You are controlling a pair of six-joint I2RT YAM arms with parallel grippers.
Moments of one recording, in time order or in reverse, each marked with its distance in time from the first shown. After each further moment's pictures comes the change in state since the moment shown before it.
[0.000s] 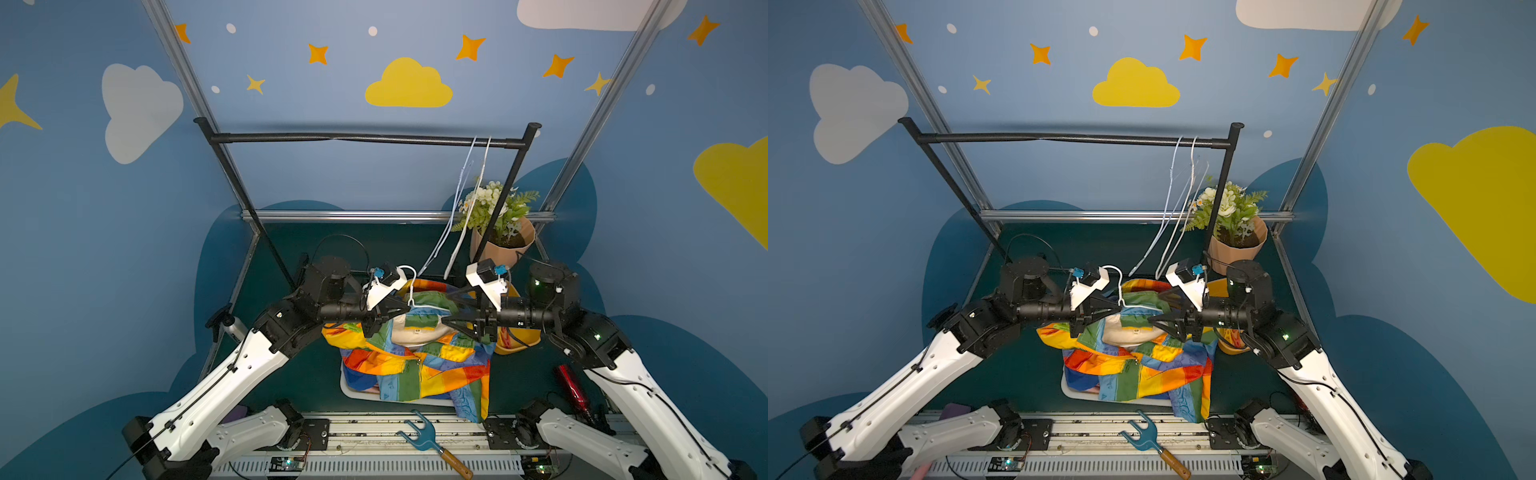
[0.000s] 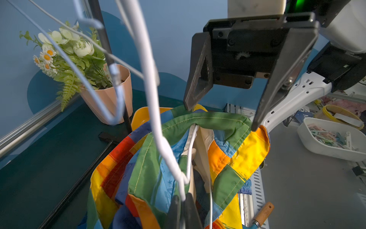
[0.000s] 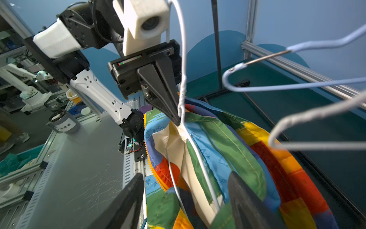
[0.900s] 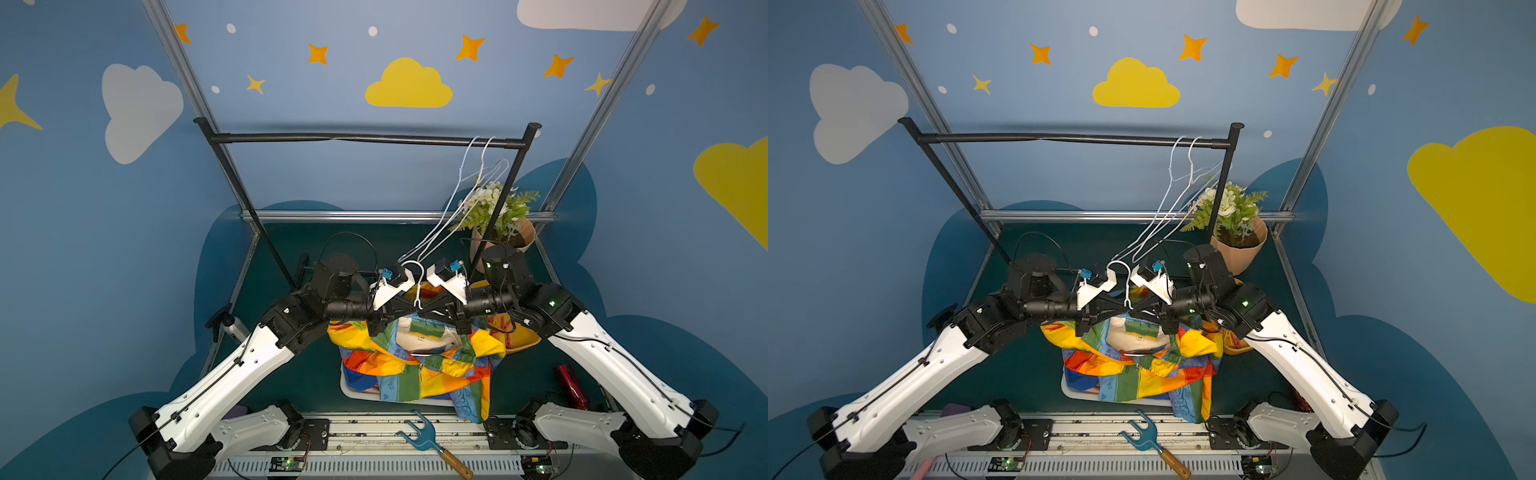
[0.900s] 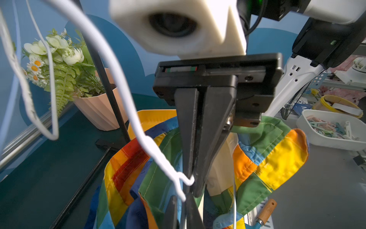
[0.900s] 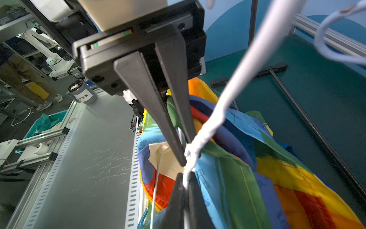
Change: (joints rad) left arm -0.024 0.045 0.035 0.008 -0.002 0.040; right arm 0.081 0.240 0.121 -0.085 -0.051 -0.119
